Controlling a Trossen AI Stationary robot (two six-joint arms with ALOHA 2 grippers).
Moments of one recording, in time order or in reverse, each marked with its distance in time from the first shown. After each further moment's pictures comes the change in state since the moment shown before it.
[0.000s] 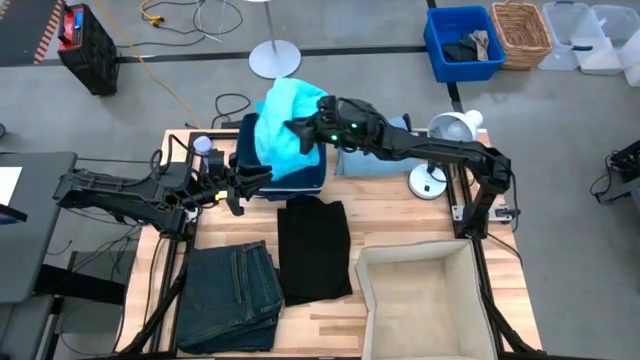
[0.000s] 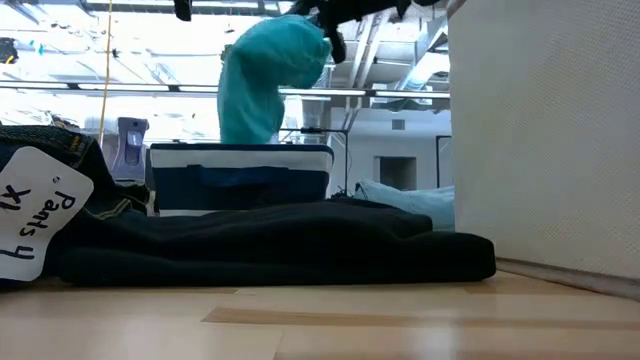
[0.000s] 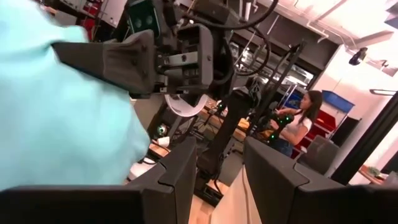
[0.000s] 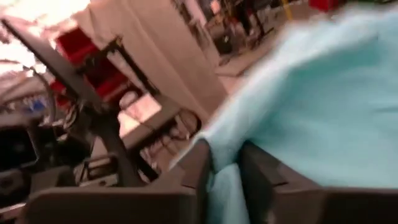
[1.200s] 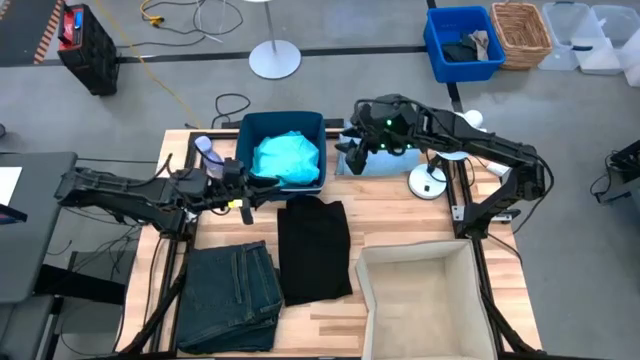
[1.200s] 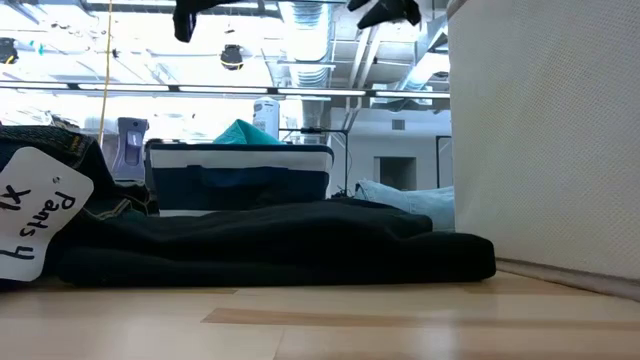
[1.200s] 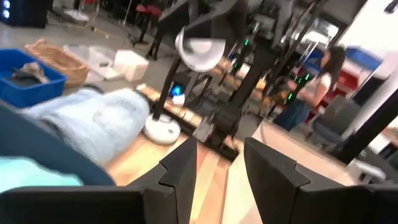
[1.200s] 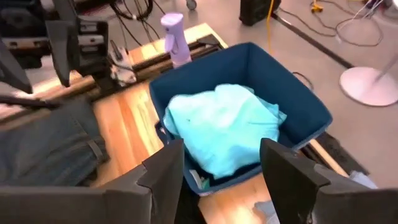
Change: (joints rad) left arm -0.005 0.053 -0.001 -0.173 0.025 -0.033; right arm 0.042 -0.264 0.112 -0.864 0.084 -0.332
